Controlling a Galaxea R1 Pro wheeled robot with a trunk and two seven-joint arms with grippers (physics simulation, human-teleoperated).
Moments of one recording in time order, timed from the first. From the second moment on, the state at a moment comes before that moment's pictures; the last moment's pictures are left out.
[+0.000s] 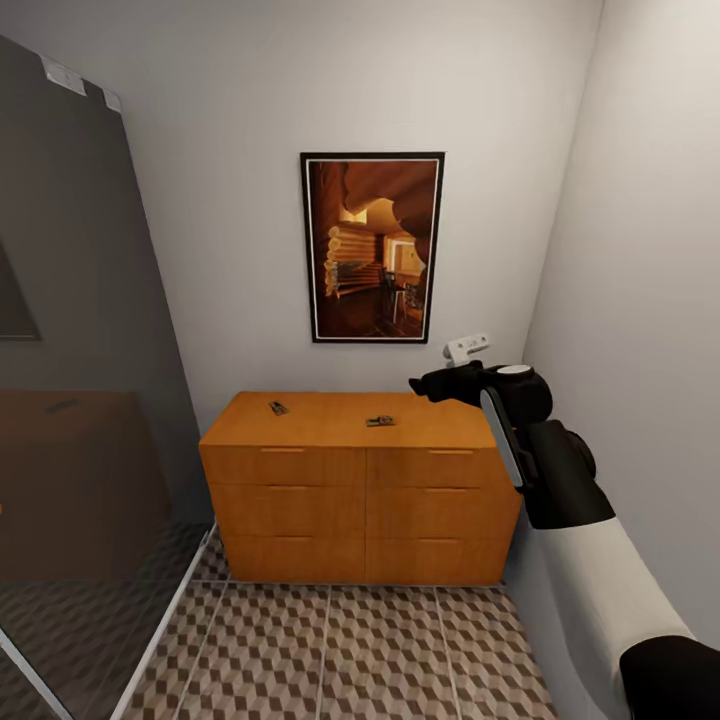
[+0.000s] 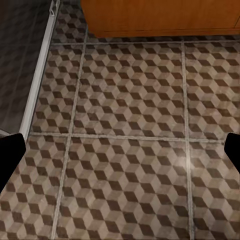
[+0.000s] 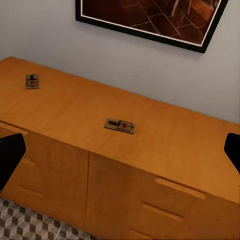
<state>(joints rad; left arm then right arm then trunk) -0.37 0.09 -0.29 0.05 0.31 -0.52 0.02 -0.92 0.00 0.19 -1.41 0.08 0.97 0.23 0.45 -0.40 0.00</state>
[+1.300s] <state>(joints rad) -0.37 0.09 -0.29 0.05 0.31 -0.52 0.02 -0.87 -0.03 0.19 -1.31 0.07 0.91 0.30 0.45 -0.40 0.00</state>
